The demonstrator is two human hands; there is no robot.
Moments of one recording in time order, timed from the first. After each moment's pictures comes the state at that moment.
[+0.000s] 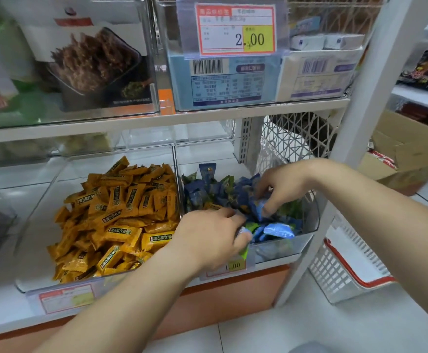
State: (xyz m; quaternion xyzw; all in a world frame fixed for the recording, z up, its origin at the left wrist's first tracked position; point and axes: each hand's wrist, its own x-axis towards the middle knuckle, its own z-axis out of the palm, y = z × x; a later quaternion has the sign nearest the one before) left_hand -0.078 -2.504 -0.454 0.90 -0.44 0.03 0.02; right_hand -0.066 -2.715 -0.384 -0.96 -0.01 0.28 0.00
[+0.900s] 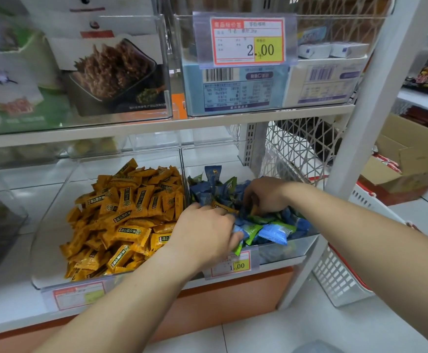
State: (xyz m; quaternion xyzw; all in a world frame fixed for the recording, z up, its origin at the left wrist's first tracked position) left_hand -0.070 -2.490 -0.457 0.90 -0.42 0.11 -0.04; right_hand -0.033 -2.706 -0.442 -0.98 -0.02 0.20 0.08
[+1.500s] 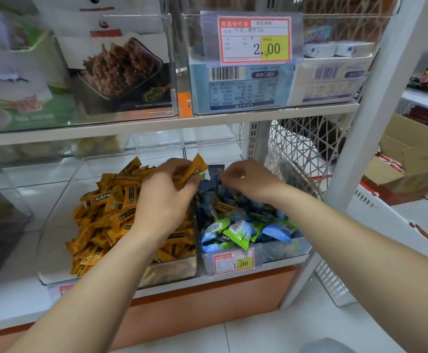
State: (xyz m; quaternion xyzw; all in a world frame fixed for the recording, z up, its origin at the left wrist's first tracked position) left_hand -0.033 -2.445 -0.425 0.86 -0.22 0.15 0.43; right_hand -0.050 -2.652 -0.419 -0.92 0.03 -0.02 0.40
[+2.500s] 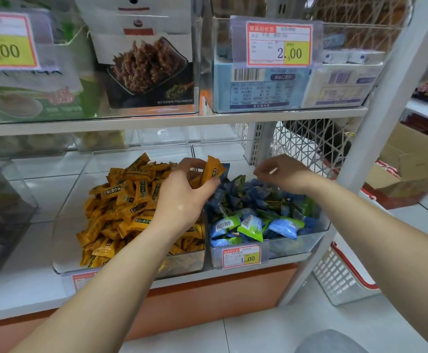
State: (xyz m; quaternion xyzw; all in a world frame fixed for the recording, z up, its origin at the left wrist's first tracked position) left_hand -0.039 -2.447 -0.432 0.80 -0.21 0.07 0.55; right_hand -0.051 -2.707 -0.416 -0.96 0.07 -0.01 0.29
